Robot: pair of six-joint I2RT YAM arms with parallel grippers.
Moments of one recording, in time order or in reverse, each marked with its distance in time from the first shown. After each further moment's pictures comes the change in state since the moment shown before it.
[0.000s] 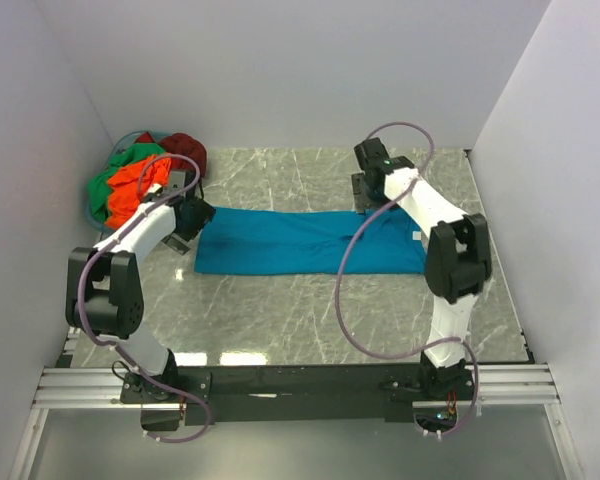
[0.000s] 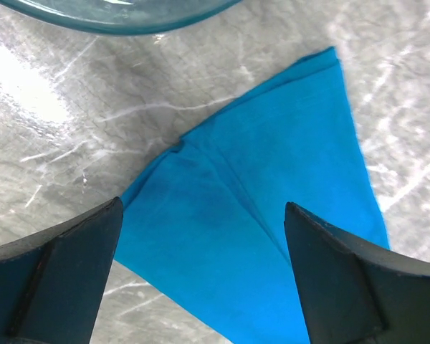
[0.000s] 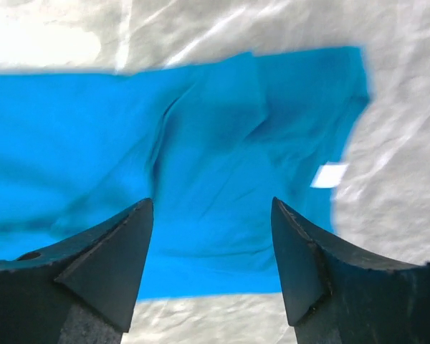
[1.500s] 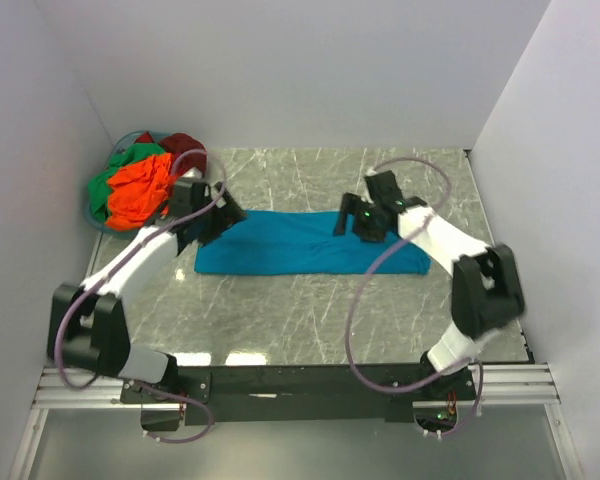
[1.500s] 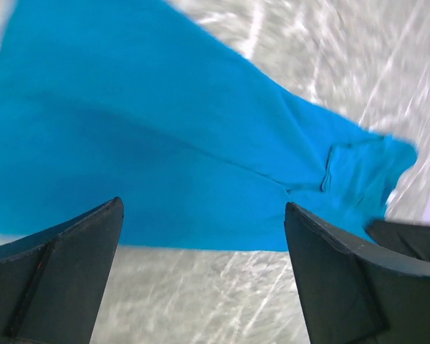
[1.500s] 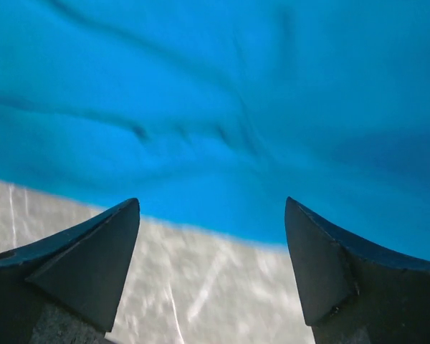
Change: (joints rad) left arm -0.111 -0.298 -0.202 0.266 0.285 0.238; right arm 0.031 -0.235 -0.433 0.374 -0.496 0.321
